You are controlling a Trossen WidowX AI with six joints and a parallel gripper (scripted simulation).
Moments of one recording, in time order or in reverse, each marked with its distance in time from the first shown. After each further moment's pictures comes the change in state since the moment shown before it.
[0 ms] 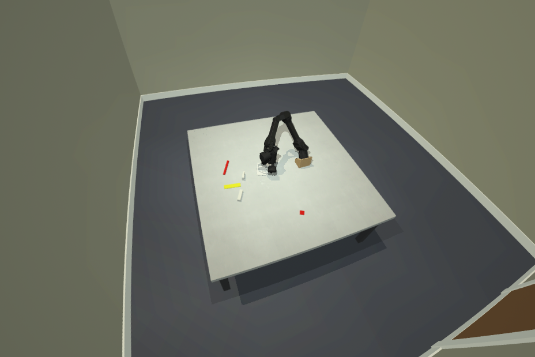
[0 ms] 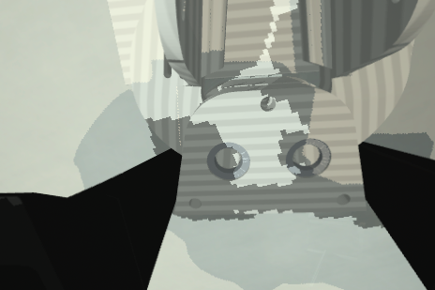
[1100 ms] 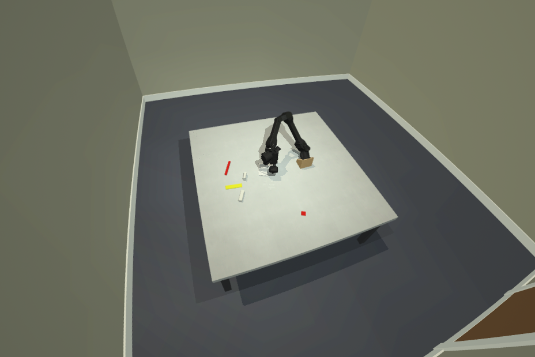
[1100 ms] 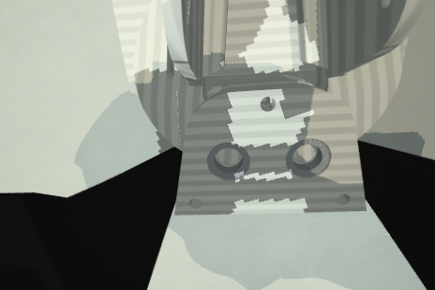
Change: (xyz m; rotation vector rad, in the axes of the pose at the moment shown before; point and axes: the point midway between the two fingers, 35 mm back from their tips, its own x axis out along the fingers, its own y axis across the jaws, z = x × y) arm -0.004 0.000 0.000 -0.007 0.002 -0.004
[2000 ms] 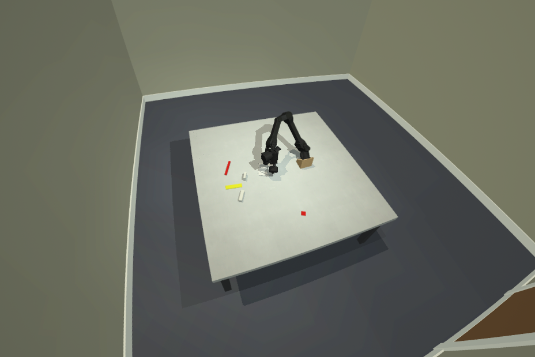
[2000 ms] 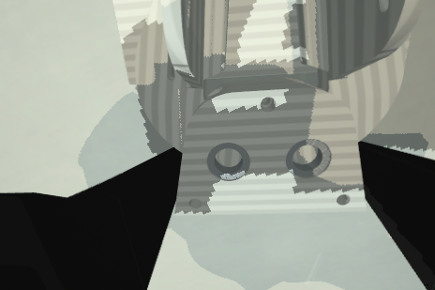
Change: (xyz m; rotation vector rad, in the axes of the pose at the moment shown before) arm 0.002 0.001 0.000 0.000 -0.003 0.004
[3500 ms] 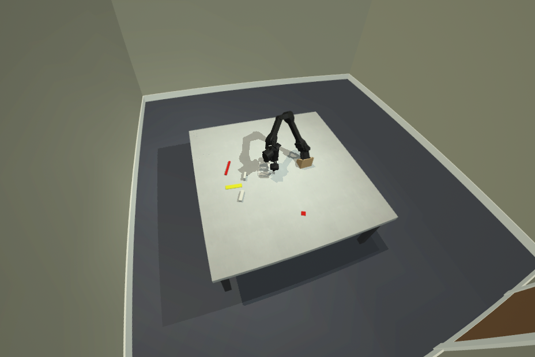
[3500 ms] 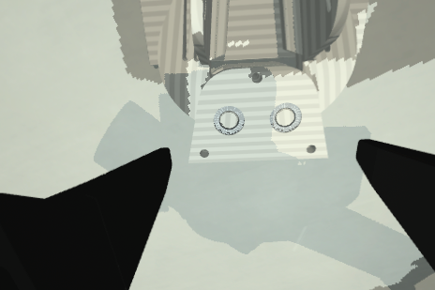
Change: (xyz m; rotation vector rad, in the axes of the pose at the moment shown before) arm -0.035 0.000 -0.002 -0.011 0.019 -0.015
